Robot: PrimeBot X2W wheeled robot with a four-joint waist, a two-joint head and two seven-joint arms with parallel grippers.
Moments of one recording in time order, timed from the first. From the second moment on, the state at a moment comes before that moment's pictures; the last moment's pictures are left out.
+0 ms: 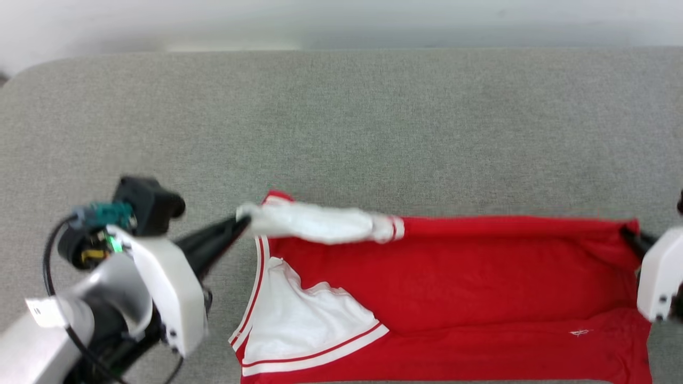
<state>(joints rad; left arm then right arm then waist) -0.39 0.79 -0.50 -0.33 -0.88 -0.01 0.42 -0.28 -0.50 0.03 0.15 0.47 0.13 0.58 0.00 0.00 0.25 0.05</state>
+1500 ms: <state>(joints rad) -0.13 0.67 -0.67 -0.05 -0.80 -0.02 0.21 0.01 -0.52 0.11 0.09 0.58 0.13 0.54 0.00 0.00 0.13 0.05</state>
